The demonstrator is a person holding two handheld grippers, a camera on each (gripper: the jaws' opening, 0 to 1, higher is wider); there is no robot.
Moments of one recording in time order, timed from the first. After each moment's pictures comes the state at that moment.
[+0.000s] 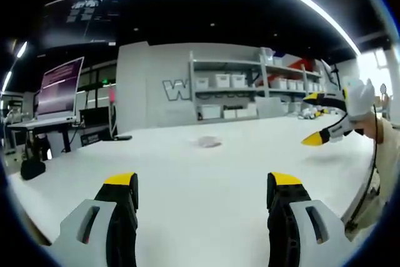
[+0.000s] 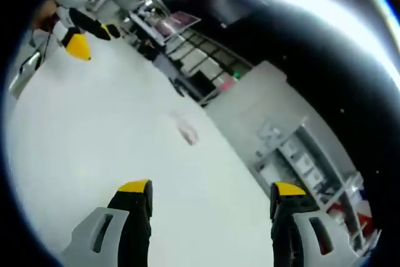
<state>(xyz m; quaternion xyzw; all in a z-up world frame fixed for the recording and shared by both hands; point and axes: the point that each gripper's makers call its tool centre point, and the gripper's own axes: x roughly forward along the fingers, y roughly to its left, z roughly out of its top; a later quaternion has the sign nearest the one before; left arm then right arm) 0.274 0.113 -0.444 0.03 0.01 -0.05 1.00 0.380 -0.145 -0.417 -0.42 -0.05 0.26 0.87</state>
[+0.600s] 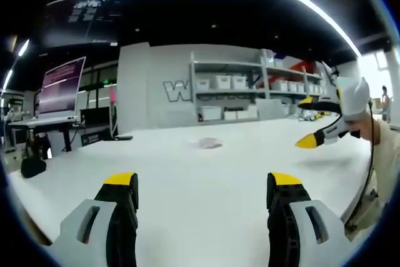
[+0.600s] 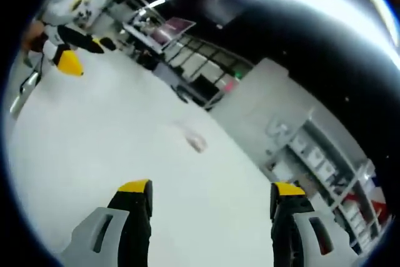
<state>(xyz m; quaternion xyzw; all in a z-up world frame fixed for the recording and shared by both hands) 0.271 0.115 -0.444 0.02 0.00 -0.05 1.00 0.386 -0.126 -0.423 -0.37 -0.03 0.29 0.88</state>
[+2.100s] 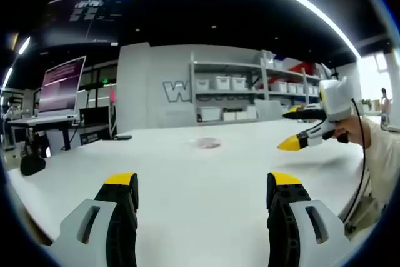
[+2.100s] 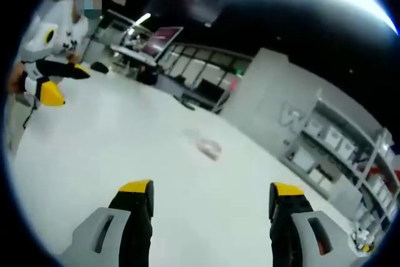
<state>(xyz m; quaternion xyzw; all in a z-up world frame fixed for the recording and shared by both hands) 0.268 0.113 -0.446 0.02 0.00 -0.05 1.00 0.407 -0.096 -0.433 -0.29 0.00 0.33 0.90</state>
